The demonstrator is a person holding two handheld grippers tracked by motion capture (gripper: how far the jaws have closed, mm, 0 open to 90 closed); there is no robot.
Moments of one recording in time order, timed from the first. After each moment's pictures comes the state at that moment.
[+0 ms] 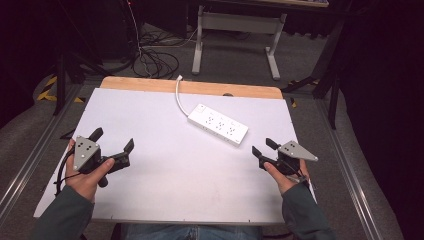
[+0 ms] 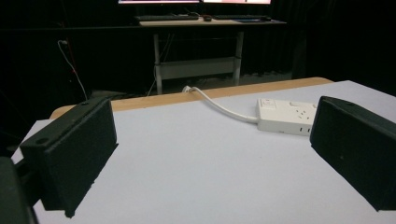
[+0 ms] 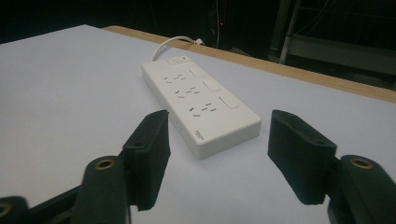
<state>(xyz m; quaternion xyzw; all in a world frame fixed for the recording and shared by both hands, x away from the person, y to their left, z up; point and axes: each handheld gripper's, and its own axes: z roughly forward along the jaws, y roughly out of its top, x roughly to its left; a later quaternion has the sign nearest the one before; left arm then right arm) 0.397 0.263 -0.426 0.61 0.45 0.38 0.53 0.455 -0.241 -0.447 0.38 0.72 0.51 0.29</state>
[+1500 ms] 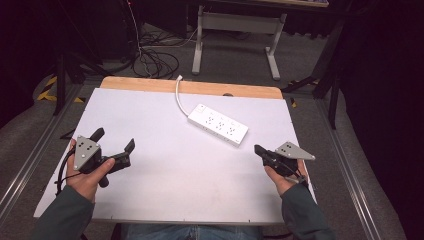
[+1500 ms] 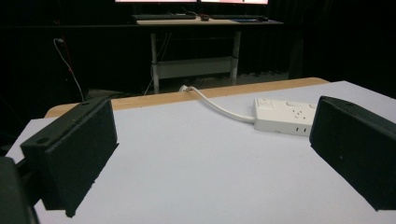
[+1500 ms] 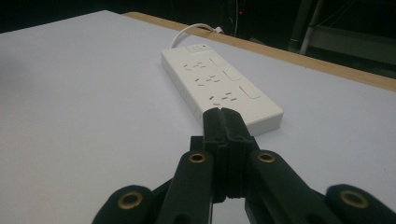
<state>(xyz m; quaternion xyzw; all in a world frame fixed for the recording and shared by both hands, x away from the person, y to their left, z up) 0.398 0.263 -0.427 0.61 0.45 0.38 0.53 0.454 -0.237 -0.448 0.36 0.75 0.50 0.26</state>
